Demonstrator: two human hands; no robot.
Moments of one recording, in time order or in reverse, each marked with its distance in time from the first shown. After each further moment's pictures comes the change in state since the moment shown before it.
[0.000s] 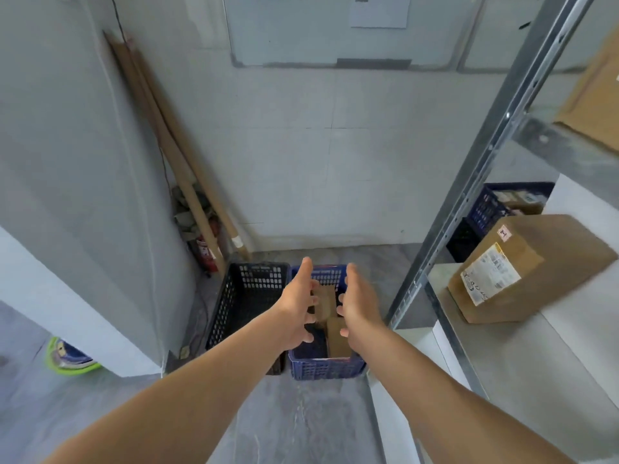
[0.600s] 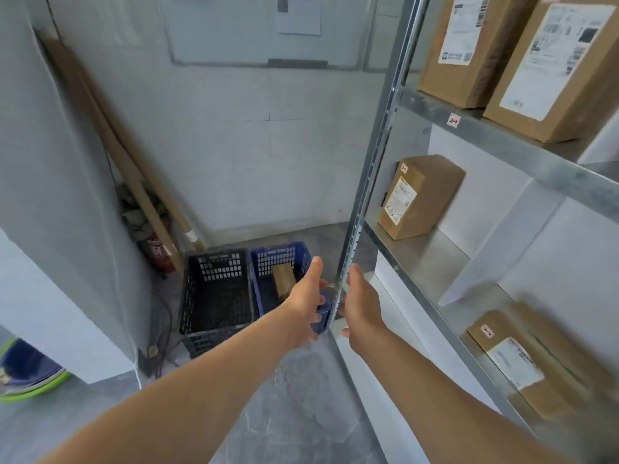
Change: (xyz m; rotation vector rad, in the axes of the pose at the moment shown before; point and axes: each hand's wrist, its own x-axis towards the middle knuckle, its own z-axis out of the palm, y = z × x) left_hand -0.144 -0.133 0.003 0.173 -0.213 0.002; right_hand -0.217 0.098 -0.055 0.069 0.238 -0.023
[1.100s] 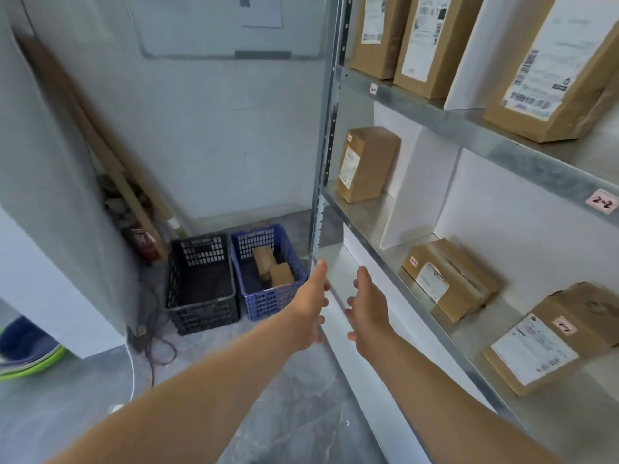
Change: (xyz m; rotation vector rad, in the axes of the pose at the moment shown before) left_hand -0.115 -0.115 0.106 0.050 -0.059 -0.027; right_hand -0.097 0.109 -0.130 0.067 0.048 -0.014
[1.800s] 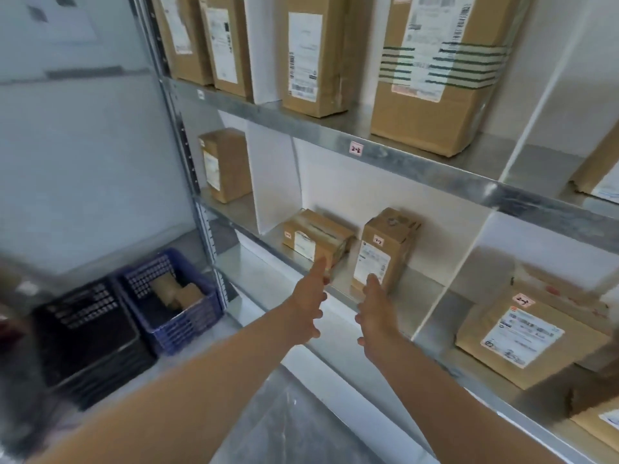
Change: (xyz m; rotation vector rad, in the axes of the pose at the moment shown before) left_hand -0.077 -0.055 0.164 0.348 -0.389 0.006; right_hand -0.084 0.075 -0.192 0.304 0.429 0.074
